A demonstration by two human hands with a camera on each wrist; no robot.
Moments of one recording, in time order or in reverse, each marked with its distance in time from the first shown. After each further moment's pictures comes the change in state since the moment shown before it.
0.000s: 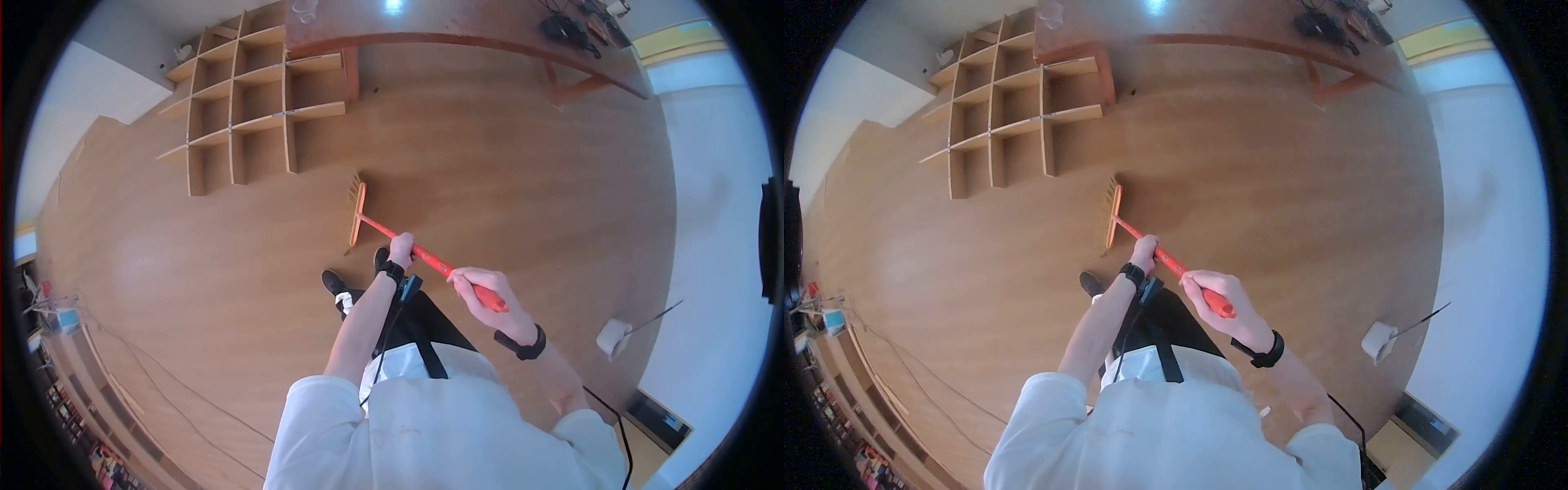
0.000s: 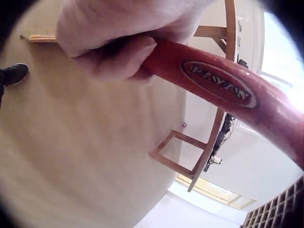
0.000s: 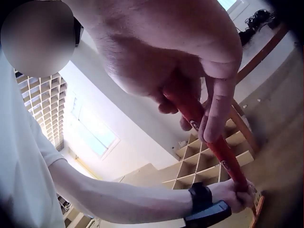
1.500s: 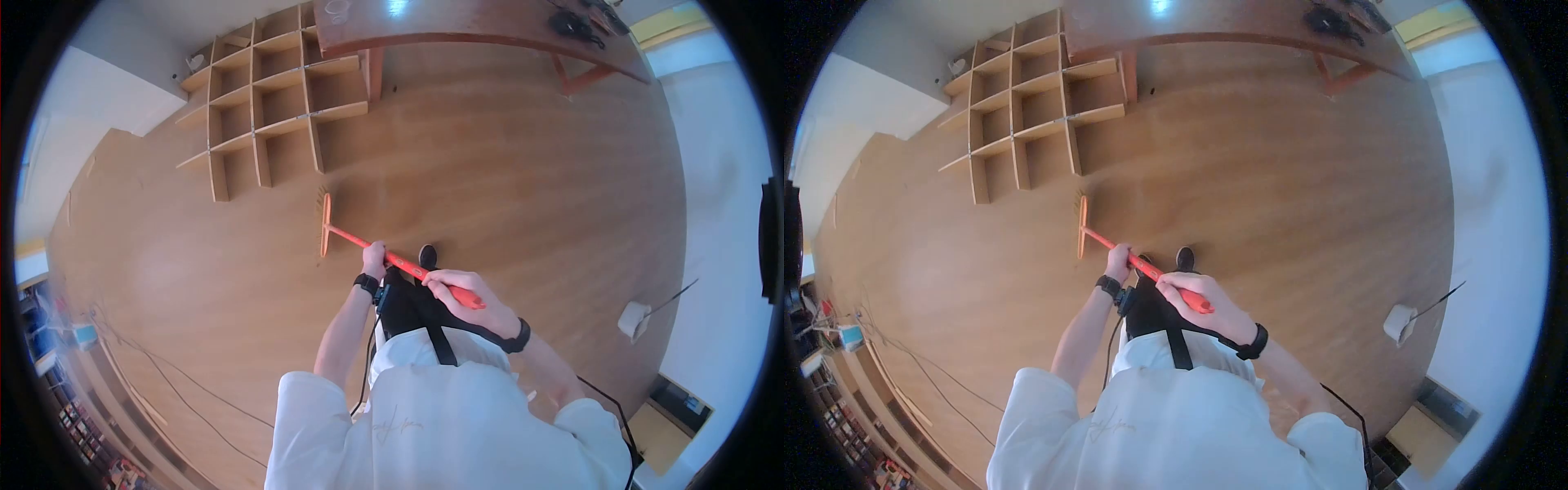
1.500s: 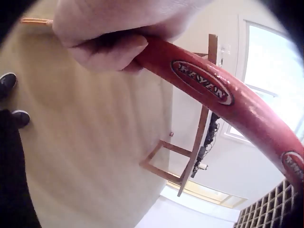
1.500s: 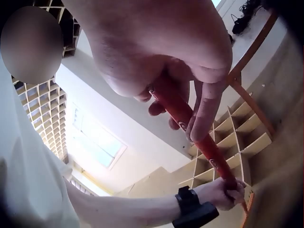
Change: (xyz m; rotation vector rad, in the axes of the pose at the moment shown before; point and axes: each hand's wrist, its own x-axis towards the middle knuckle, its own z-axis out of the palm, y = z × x) left_hand -0.071 0.103 -0.118 -0.006 0.192 0.049; right_hand 0.048 -0.057 0.049 0.184 -0.110 0.007
